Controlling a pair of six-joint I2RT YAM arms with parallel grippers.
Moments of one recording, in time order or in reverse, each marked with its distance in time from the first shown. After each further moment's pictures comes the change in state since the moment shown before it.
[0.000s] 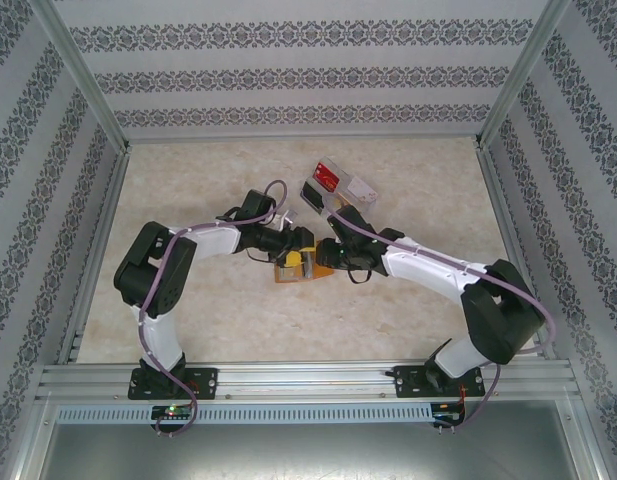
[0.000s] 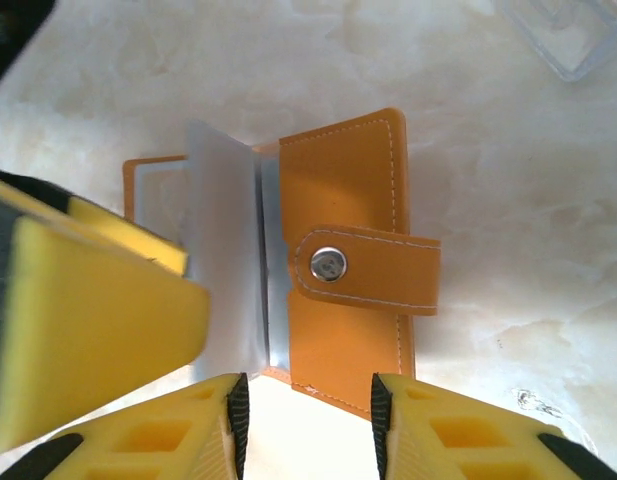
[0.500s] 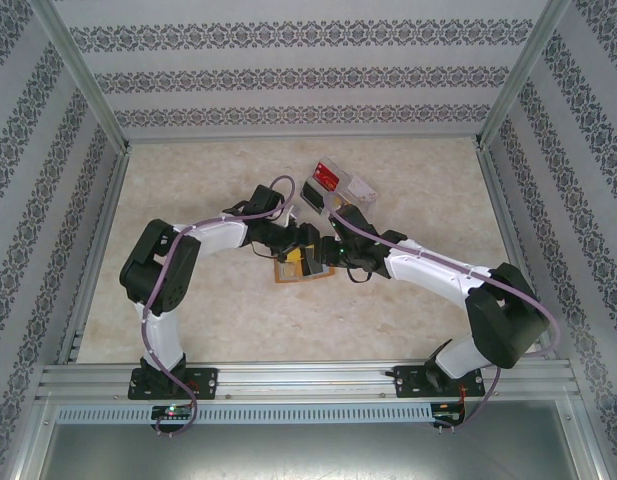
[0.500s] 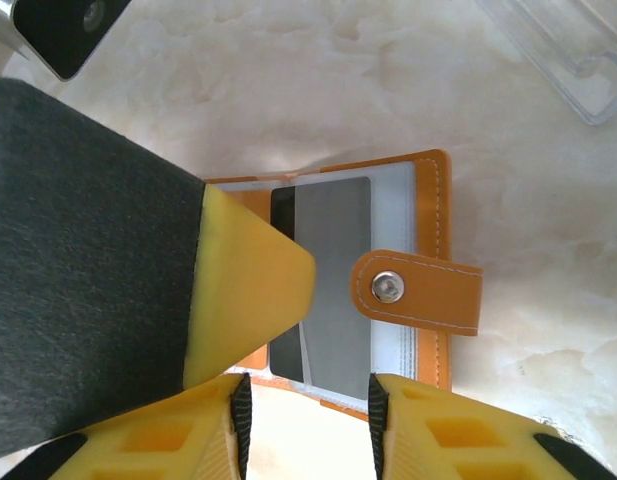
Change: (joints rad) left arm -0.025 0.018 0.098 -0.150 -0.156 0.104; right arm 0.000 -0.016 -0.013 0.060 -0.005 -0.014
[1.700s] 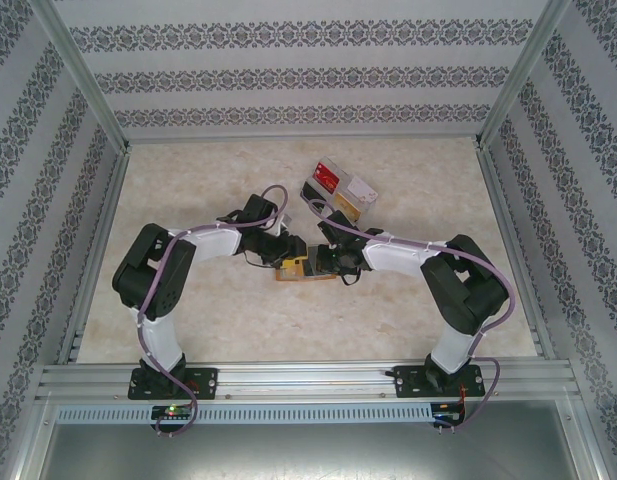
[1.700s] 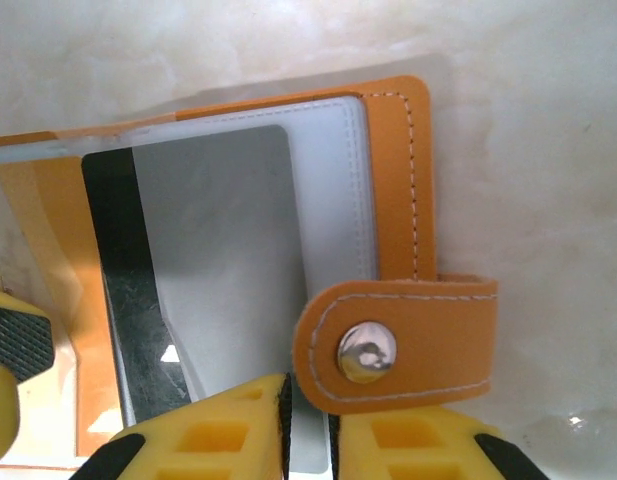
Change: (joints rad) left arm 0.015 -0.040 -0.118 0.036 -0.045 -0.019; right arm -0.020 0.249 0.043 0.002 -0.015 0.028
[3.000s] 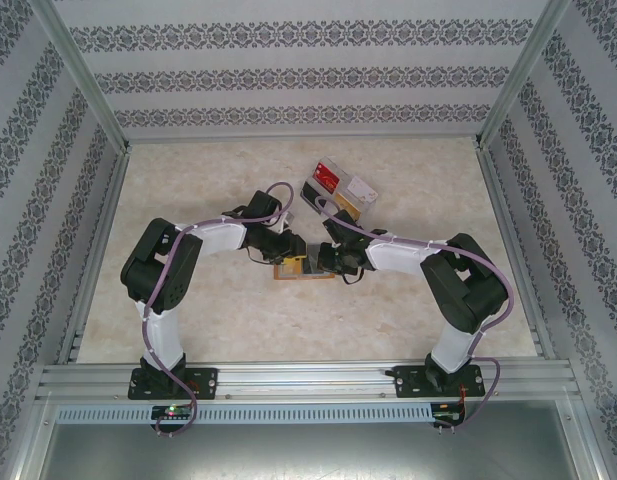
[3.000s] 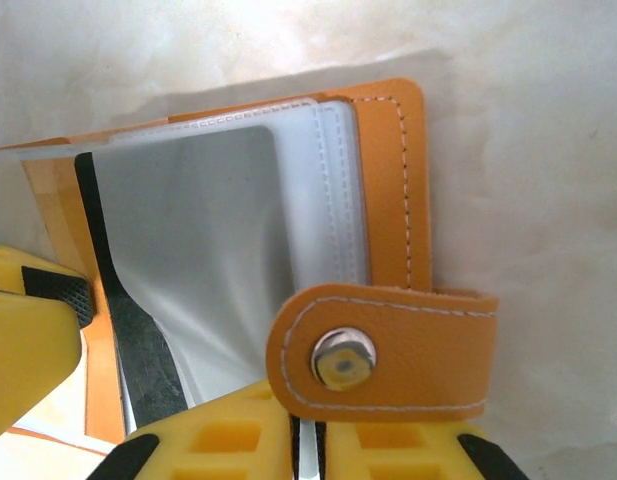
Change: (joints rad) left arm -0.004 0.061 0.089 -0.079 -0.073 0.108; right arm -0.033 0.006 -0.033 0.072 -0.064 0.046
